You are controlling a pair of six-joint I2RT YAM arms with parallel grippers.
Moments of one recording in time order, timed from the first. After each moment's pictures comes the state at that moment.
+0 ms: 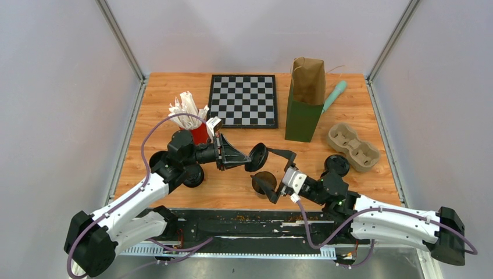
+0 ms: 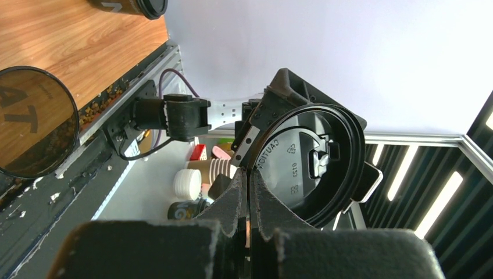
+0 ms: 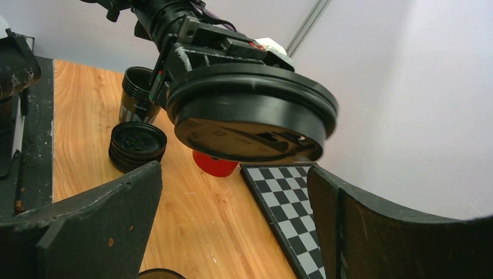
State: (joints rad) left arm -0.60 0.95 0.59 0.28 0.76 -1.47; right arm 1.19 0.69 0.39 0.56 0.02 -0.52
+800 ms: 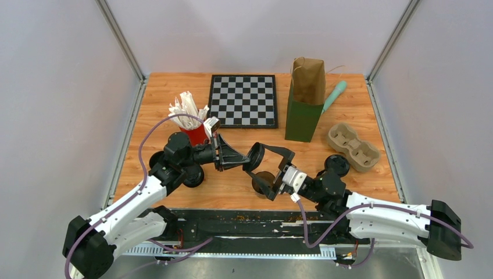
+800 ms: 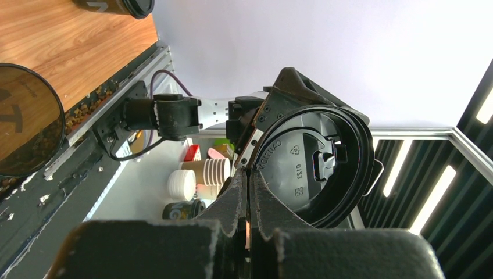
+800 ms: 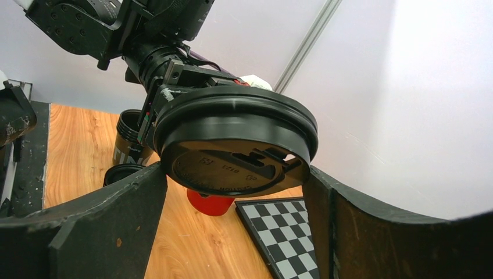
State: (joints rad) left arm -0.60 0.91 0.58 0.30 0.76 -1.49; right arm 1.19 0.84 0.41 0.80 -0.01 -0.52
